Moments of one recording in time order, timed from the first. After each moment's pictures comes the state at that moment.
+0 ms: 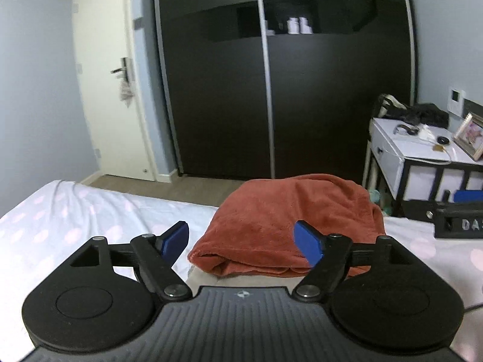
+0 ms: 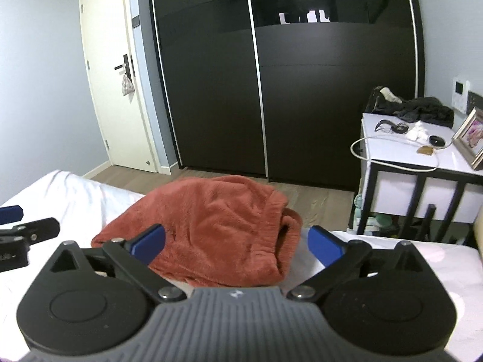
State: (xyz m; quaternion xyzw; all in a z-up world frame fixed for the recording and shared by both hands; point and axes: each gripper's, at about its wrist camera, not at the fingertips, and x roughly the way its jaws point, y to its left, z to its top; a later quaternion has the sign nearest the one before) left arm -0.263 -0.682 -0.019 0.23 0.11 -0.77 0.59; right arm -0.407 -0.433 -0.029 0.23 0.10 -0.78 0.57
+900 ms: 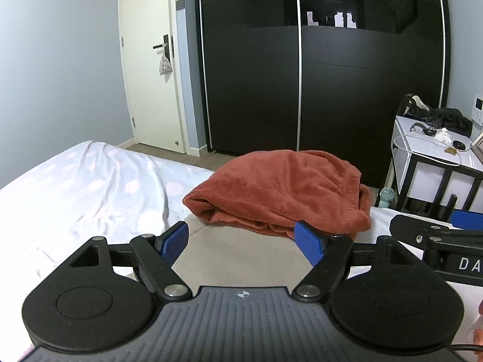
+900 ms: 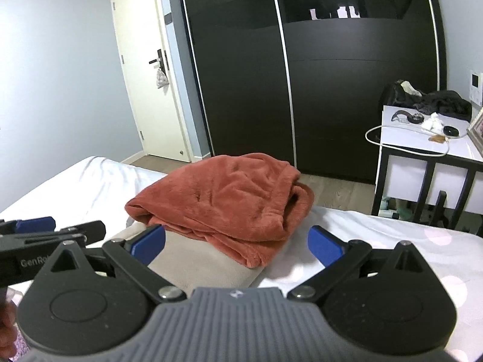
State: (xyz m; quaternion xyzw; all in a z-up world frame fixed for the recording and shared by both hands) left arm -0.307 -0.613 -0.032 0.22 0.15 -0.71 0.65; right arm -0.410 -0.366 -0.041 0.23 0.09 -0.73 0.64
